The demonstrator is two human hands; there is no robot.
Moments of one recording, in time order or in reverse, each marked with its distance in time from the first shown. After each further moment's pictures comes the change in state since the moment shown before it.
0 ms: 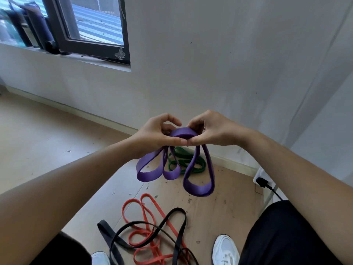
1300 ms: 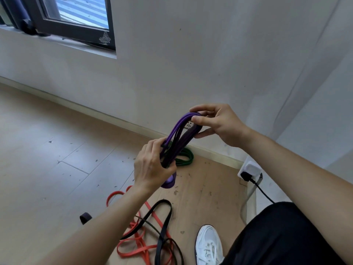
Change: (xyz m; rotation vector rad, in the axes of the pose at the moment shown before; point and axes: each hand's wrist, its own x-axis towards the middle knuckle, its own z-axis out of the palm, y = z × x) left_hand -0.012 -0.123 0.098 0.764 0.648 0.342; right_hand -0.031 0.052 -0.005 0.683 0.267 0.166
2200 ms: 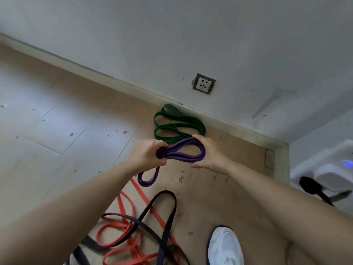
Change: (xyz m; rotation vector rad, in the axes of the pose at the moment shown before) left_hand 0.001 -0.190 0.176 0.053 -0.780 -0.028; right_hand 0.087 0.349 0.031 -0.631 -0.149 0.353
